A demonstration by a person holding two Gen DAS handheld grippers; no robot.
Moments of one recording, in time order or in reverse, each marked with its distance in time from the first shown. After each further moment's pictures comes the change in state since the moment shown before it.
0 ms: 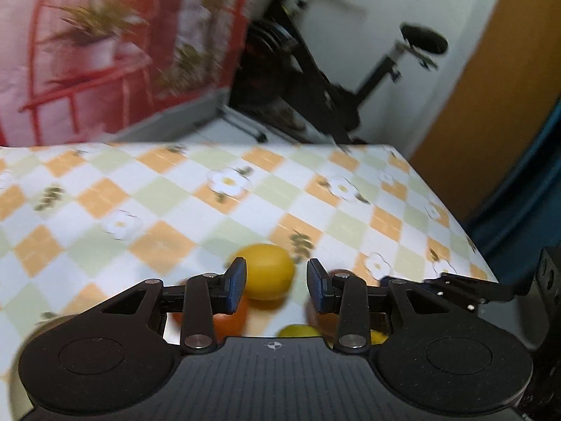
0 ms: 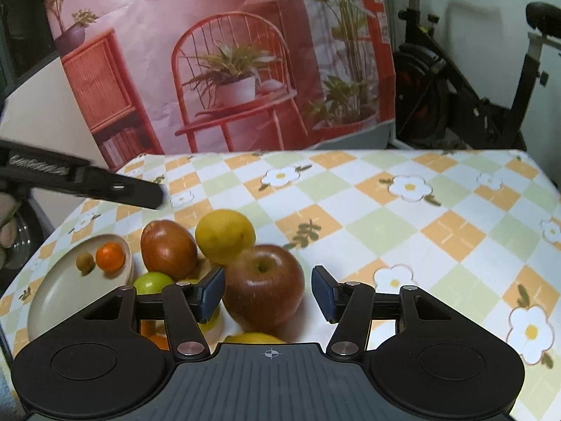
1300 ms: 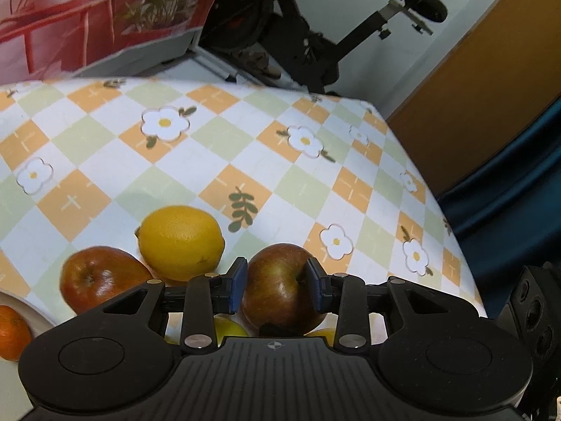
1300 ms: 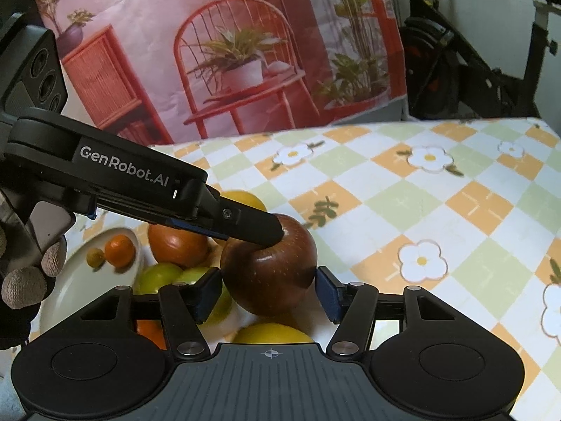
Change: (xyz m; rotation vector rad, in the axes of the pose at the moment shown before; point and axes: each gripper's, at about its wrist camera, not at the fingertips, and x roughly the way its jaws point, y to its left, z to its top) left arm 0.053 -0.022 -0.003 -0.089 0.165 -0.123; right arm 0.017 -0.003 -0.002 0.056 0.040 0.069
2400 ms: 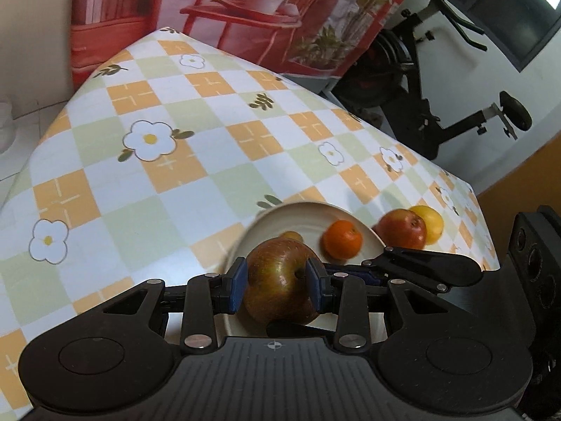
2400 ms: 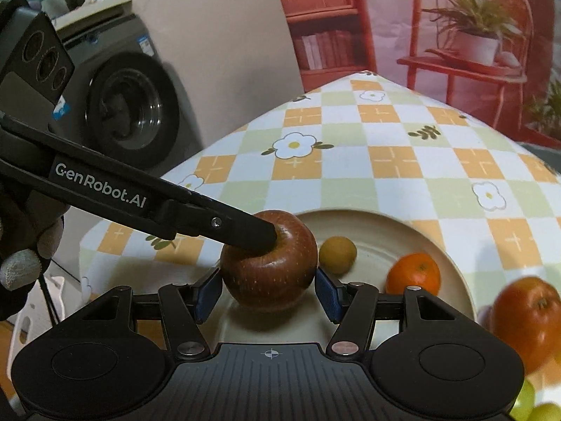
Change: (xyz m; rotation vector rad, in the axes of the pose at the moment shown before) left arm -0.169 0.201 -0.100 -0.318 -0.157 0.191; right arm 0.120 0.258 0.010 -0.451 0.290 0.321
